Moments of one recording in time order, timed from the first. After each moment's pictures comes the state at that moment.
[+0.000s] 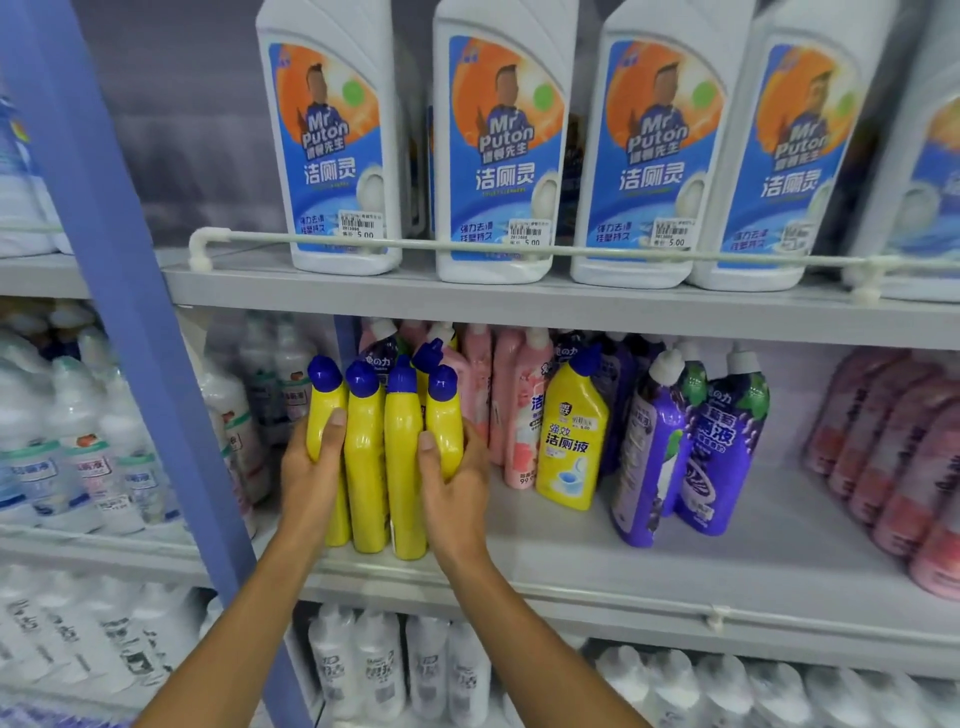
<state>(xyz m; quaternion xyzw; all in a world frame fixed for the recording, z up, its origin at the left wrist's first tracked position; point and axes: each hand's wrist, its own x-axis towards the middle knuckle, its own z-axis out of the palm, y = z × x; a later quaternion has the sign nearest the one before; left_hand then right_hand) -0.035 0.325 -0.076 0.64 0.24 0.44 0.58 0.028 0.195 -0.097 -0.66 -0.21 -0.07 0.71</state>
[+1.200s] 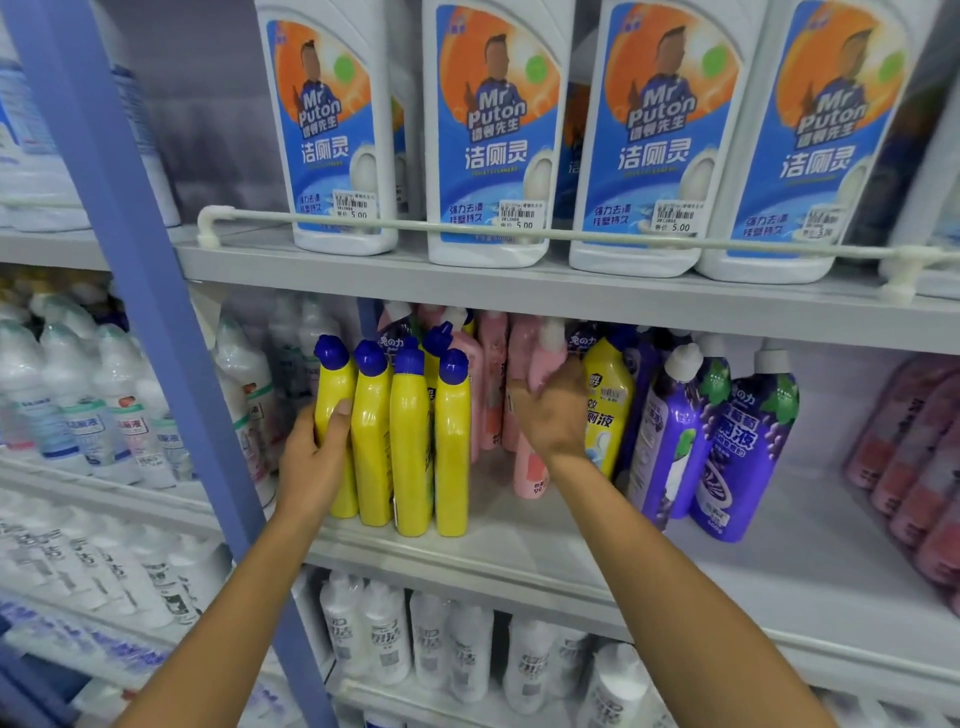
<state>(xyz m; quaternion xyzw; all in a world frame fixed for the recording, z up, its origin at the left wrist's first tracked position) -0.052 0.315 -0.078 0.70 0.30 0.42 0.49 0.143 0.136 -0.036 -0.80 -0.18 -0.12 0.56</state>
